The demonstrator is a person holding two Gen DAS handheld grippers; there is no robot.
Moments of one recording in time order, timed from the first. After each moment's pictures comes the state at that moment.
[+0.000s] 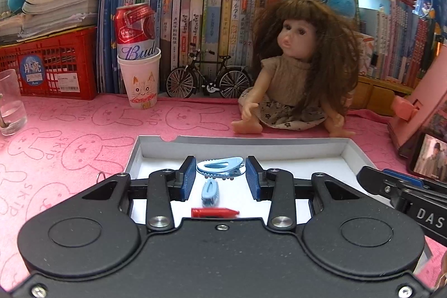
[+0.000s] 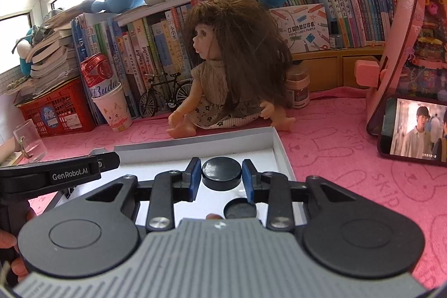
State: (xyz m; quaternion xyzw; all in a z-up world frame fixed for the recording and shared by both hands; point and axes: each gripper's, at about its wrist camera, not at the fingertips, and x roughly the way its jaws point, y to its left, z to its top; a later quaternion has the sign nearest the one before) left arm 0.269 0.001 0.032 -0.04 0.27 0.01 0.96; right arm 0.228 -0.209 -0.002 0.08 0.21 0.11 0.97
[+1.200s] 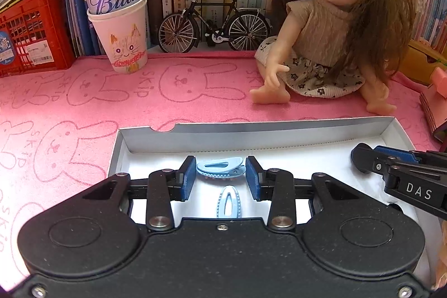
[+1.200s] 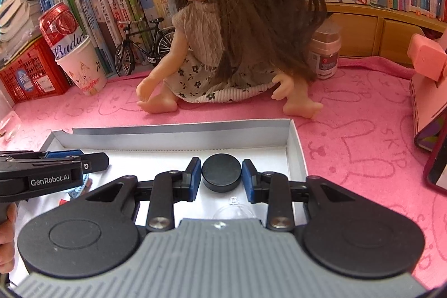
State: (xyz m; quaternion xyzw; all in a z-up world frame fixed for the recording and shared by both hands) left arm 0.361 0.013 0.008 -0.03 0.41 0.00 0.91; right arm 0.340 -0.196 -0.019 0.04 0.35 0.12 0.93
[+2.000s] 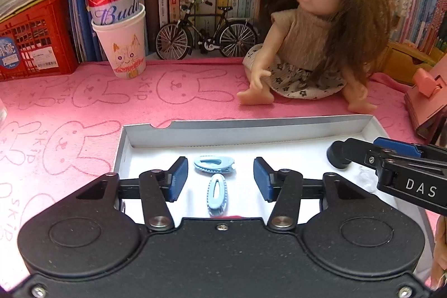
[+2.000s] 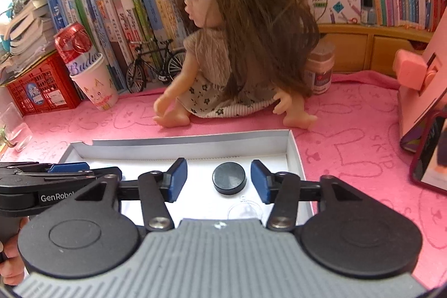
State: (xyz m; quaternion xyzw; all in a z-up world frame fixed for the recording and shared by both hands) left arm 0.333 0.008 0.029 -0.03 0.40 -0.01 0.92; right arm 0.311 -0.197 0.005 0.05 0.32 0.12 0.94
